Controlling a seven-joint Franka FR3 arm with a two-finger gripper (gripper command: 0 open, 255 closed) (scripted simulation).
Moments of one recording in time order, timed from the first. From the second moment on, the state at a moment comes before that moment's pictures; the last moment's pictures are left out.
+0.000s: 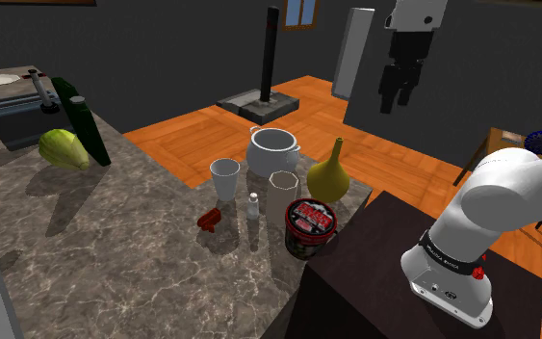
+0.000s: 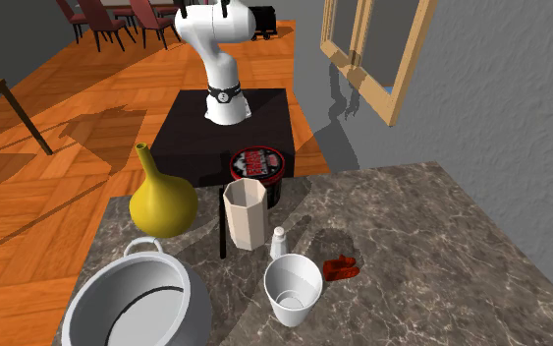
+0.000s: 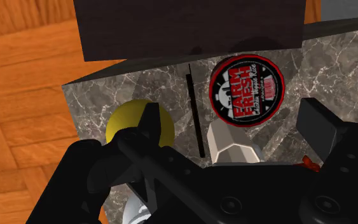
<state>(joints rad) -0.02 -0.83 0.05 -2.41 0.05 1.43 0.02</state>
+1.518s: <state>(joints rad) -0.02 -0.15 0.22 -2.40 0.13 2.08 0.27</state>
